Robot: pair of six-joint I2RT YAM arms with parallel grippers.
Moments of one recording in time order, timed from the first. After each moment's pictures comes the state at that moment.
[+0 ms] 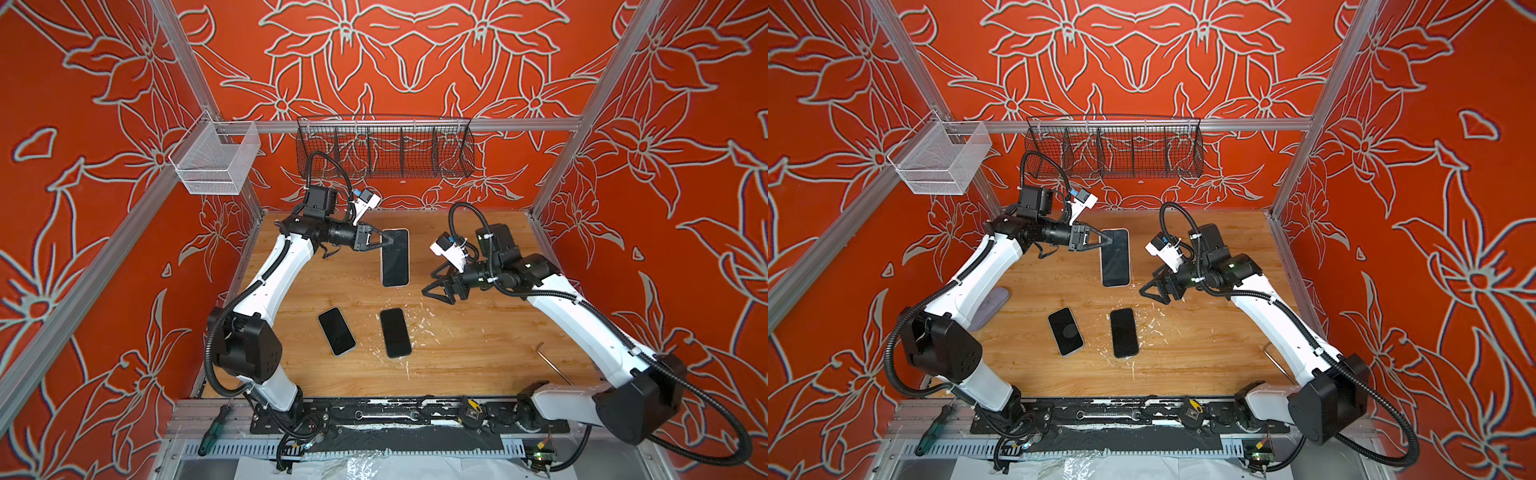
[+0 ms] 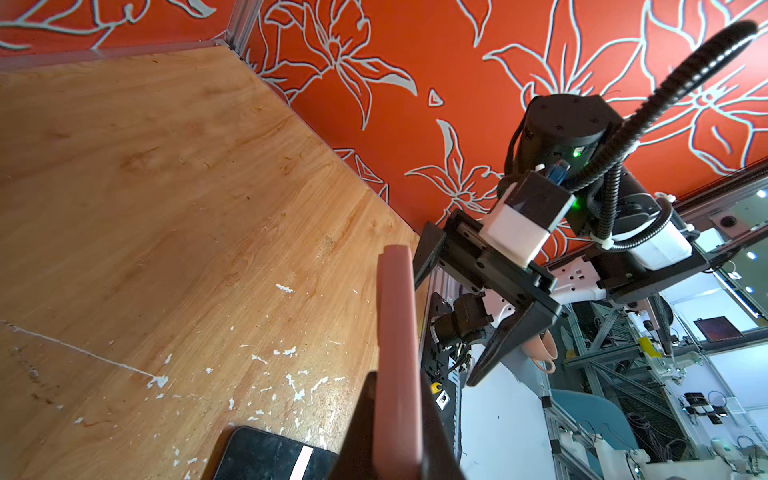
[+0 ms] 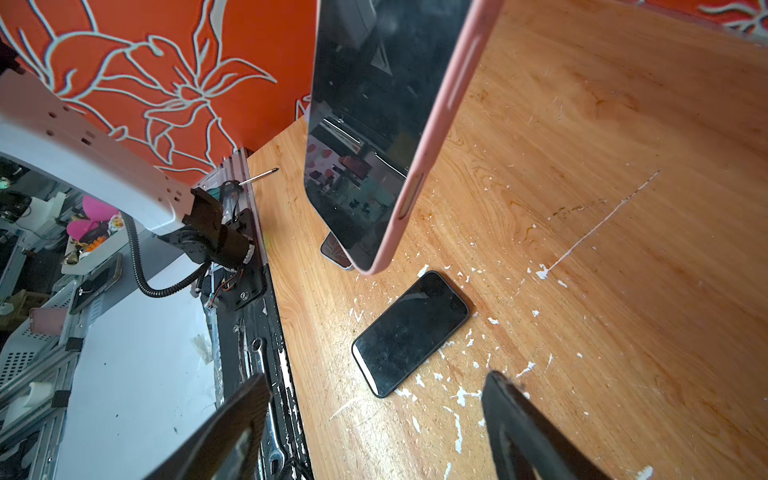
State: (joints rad) left arm -0.20 1.63 1.60 -0.73 1.17 -0.02; right arm 0.46 1.30 1.23 -0.73 -0.75 -0.17
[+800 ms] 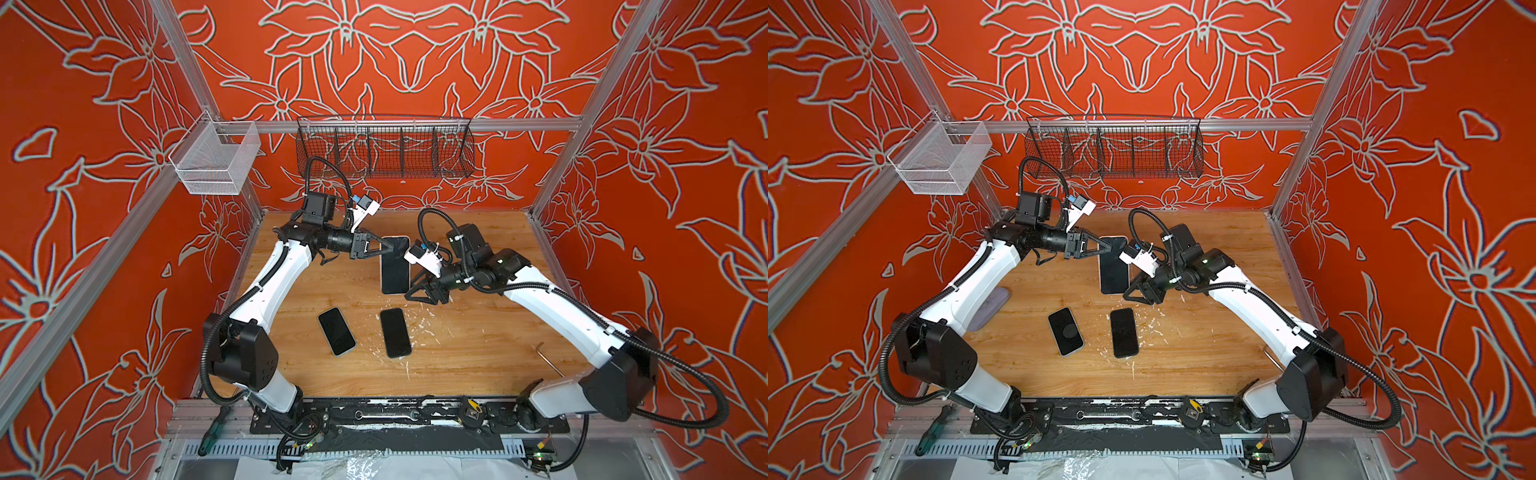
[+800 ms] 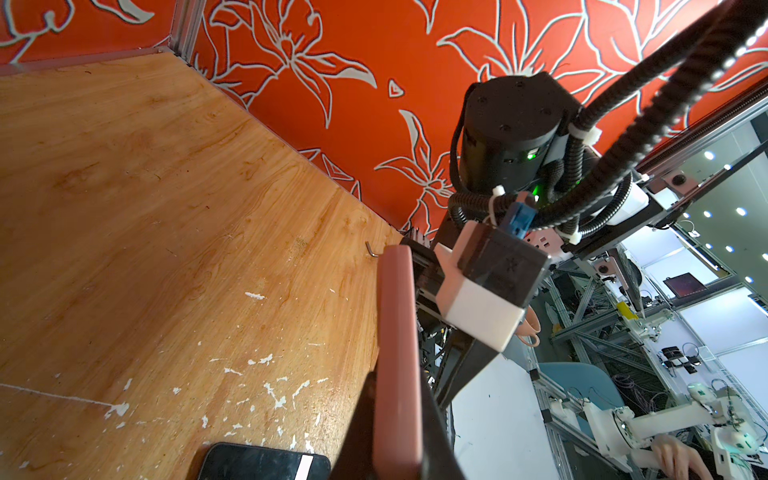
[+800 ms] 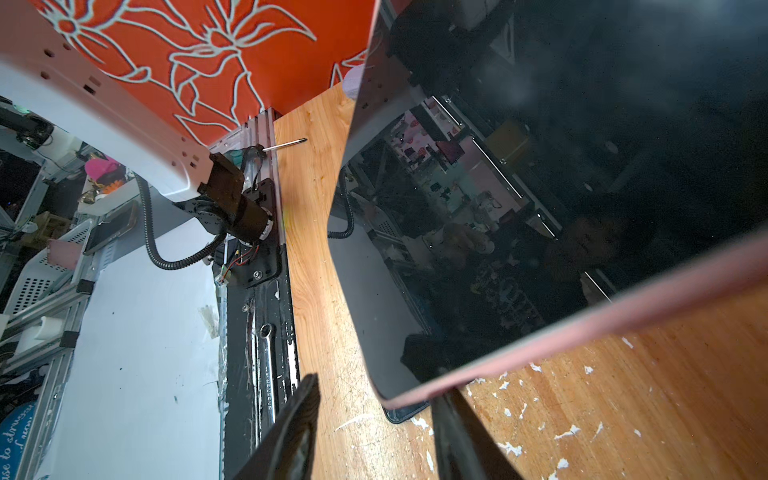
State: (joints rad) left arm -0.20 1.58 1.53 -0.70 1.26 0.06; right arm 0.60 1.43 1.32 -0.74 -0.73 -0.23
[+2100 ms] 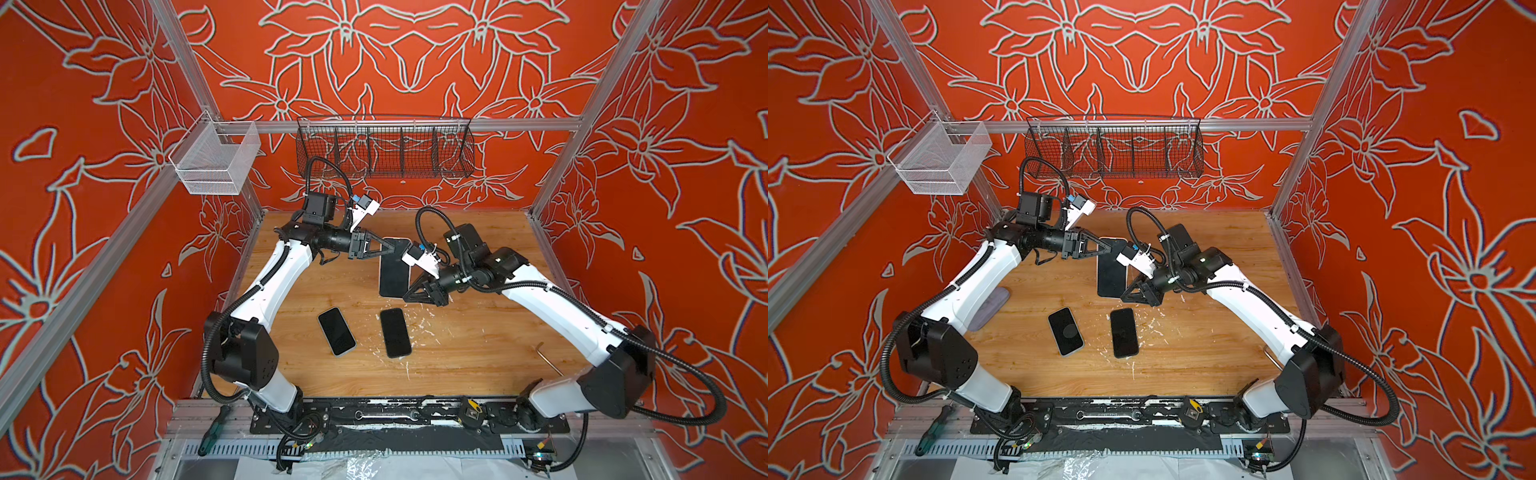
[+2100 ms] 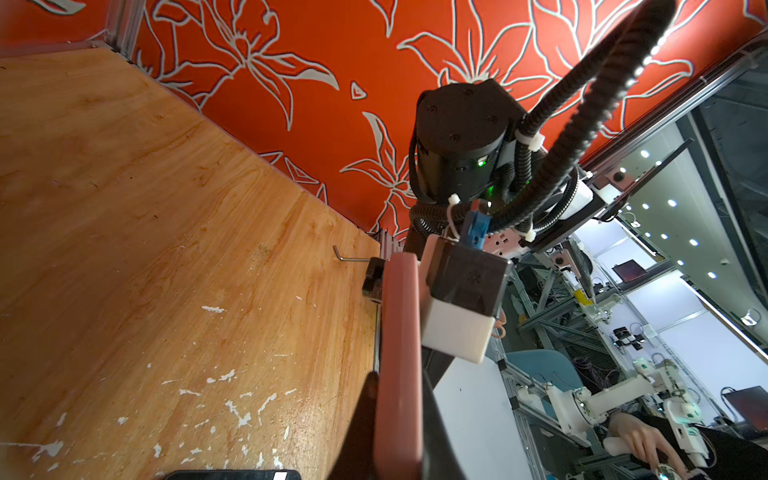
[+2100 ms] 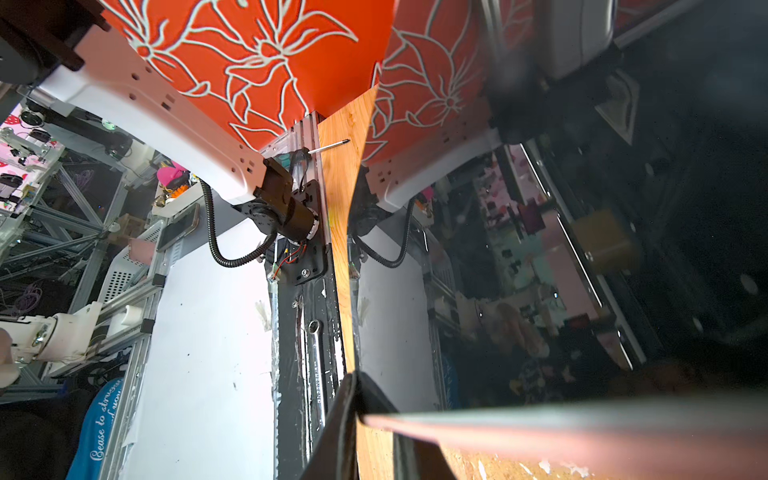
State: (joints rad) left arm -0.21 1.60 1.53 -0.67 1.38 0.03; right arm 0.62 1.44 1.34 -0.78 -0.84 -0.17
